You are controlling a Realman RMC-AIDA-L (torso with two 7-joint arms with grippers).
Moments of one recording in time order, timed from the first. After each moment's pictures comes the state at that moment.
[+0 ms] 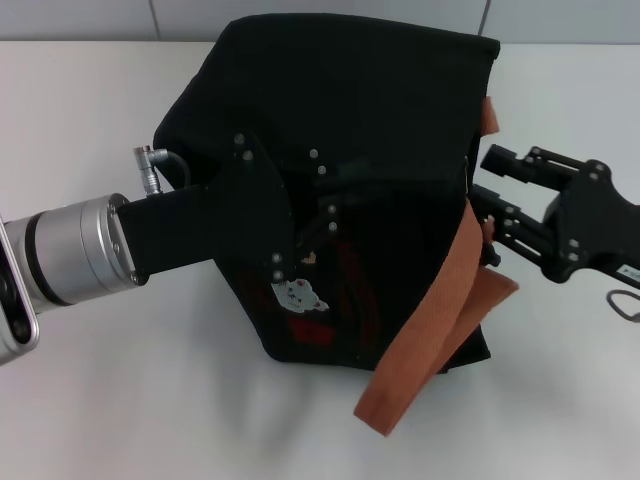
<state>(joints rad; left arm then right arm) -0.59 -2.08 0.80 0.28 1.61 1.85 -0.11 0.46 2.09 -0.46 -0.34 -1.83 -1.80 0.82</state>
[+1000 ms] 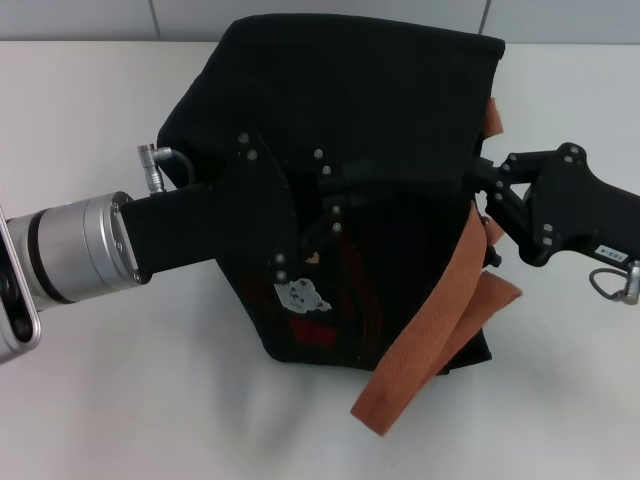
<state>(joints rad) -0.60 -2.08 0.81 0.27 1.61 1.85 -0.11 0.51 2.08 -0.47 -0.35 -1.86 -1.75 0.81</state>
